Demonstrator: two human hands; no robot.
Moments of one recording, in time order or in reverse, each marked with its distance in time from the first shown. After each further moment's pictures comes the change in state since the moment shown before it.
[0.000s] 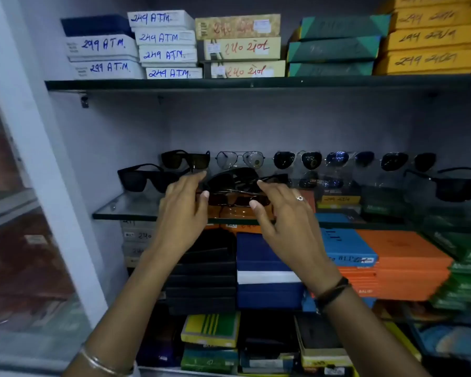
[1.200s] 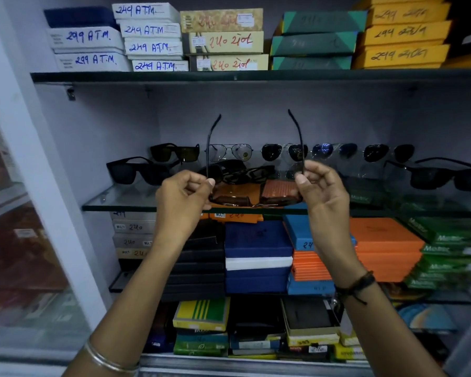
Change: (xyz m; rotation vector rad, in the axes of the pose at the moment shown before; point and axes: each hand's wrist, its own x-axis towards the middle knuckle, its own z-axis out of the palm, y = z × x) left_hand -0.008 0.039 -0.003 -0.532 0.081 -0.291; right_hand -0.015 0.033 -0.036 0.980 0.315 0.321
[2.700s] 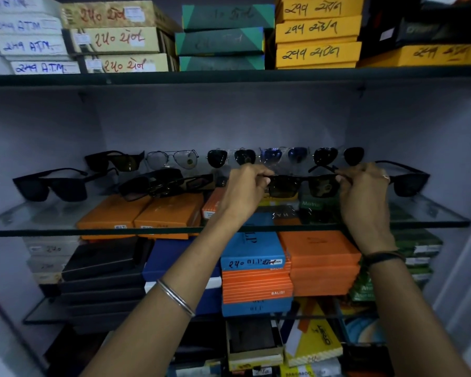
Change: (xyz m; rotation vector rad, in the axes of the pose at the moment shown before) left_hand 0.017 0.053 0.222 0.266 -0.353 0.276; right_hand 0.103 0.038 -0.188 -1.167 0.181 -0.240
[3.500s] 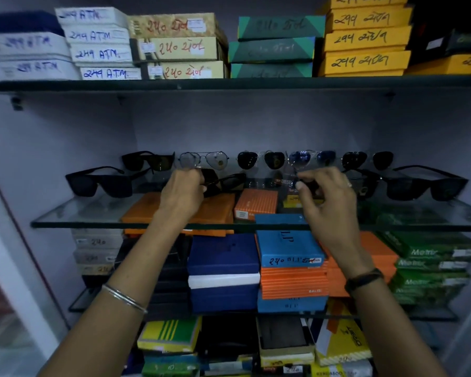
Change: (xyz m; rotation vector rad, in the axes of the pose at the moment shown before) left_hand -0.026 -0.084 -0.127 0.572 0.011 -0.284; right_hand -0.044 -0.115 0.009 0.324 -0.115 -0.169
